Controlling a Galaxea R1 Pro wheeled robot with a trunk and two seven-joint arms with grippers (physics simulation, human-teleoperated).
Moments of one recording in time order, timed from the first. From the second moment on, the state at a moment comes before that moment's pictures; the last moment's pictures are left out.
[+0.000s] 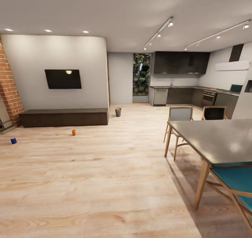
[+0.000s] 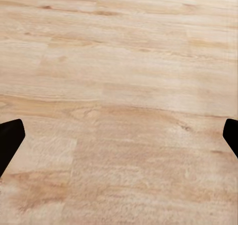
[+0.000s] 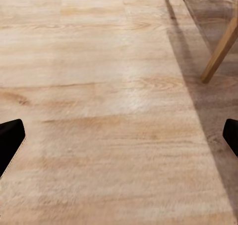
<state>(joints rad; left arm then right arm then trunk) 0.10 0.10 -0.01 -0.69 0.25 -0.47 -0.07 0.15 -0.16 0.08 -0.83 -0.17 -0.30 -0.01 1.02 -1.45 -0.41</state>
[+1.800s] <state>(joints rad) 0.10 0.10 -0.01 -0.69 0.25 -0.47 -0.07 0.15 -0.15 0.08 -0.82 -0.17 -0.31 -0.01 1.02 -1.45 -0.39</state>
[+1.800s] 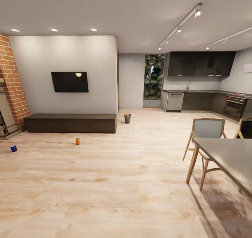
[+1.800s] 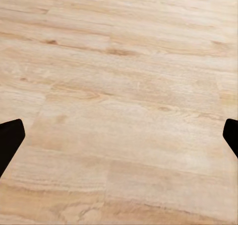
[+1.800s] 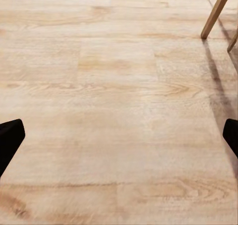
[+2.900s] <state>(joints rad) 0.10 0.10 -0.01 -0.69 0.25 -0.47 -0.07 0.15 -0.15 0.08 -0.82 -0.17 -0.31 -0.01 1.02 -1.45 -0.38</state>
